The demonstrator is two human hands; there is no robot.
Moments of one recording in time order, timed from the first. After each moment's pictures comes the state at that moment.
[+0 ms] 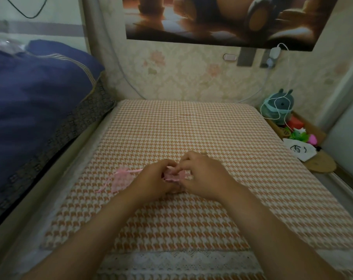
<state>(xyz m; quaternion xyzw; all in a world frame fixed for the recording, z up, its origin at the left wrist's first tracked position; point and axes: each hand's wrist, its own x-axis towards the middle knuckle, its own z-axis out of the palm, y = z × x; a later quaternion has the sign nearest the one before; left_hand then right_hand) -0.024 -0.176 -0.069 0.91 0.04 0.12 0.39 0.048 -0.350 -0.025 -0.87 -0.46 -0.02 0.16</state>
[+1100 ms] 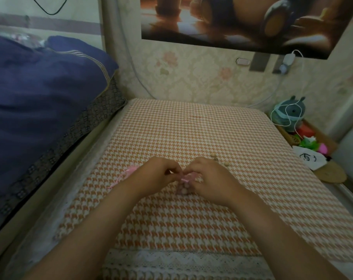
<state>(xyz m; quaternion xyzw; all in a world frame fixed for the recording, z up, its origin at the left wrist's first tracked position) -0.038 -0.155 -0.043 0.95 0.00 0.10 0.31 0.054 -0.342 -0.044 -0.86 -0.47 -0.01 0.20</state>
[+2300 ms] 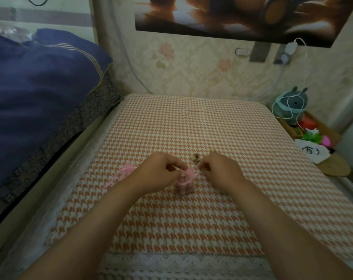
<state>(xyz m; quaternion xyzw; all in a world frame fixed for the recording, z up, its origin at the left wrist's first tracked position) -0.032 -0.171 -0.034 0.91 0.08 0.08 0.39 0.105 -0.343 -0.071 -0.93 -0.34 -0.04 0.12</state>
